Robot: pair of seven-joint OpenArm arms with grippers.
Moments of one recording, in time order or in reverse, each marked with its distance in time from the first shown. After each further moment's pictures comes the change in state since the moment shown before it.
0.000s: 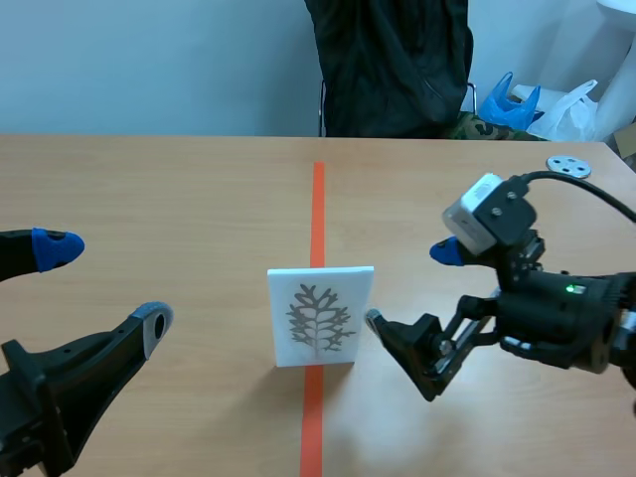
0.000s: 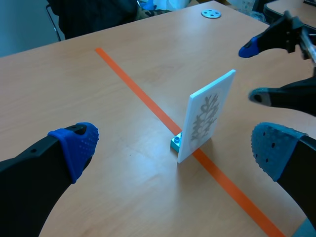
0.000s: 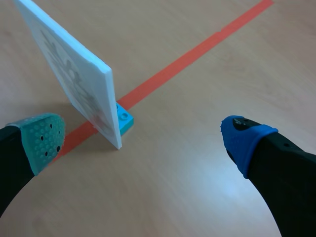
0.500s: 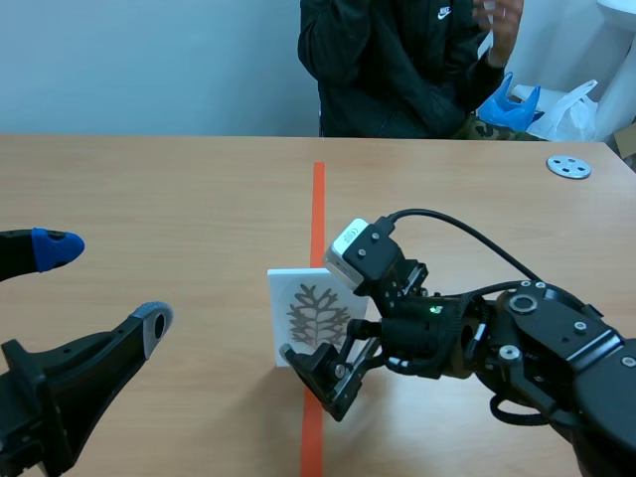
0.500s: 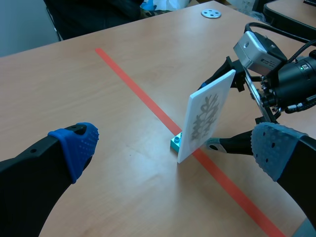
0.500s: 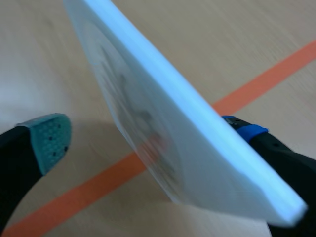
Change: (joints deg) left arm 0.0 0.0 0.0 0.0 0.0 0.0 0.0; right arm 11.3 -10.8 -13.5 -15.3 -7.5 0.5 2.6
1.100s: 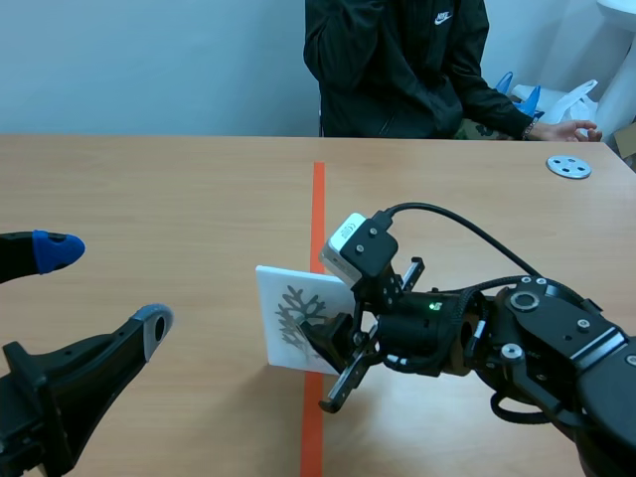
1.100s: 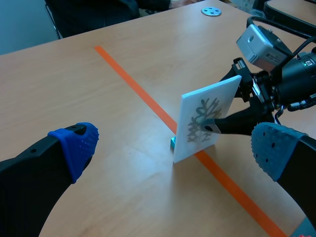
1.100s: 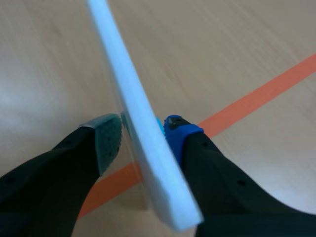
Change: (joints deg) left arm 0.0 0.0 0.0 0.0 0.0 0.0 0.5; right arm -0.1 0.9 -0.4 2.2 0.0 0.4 0.4
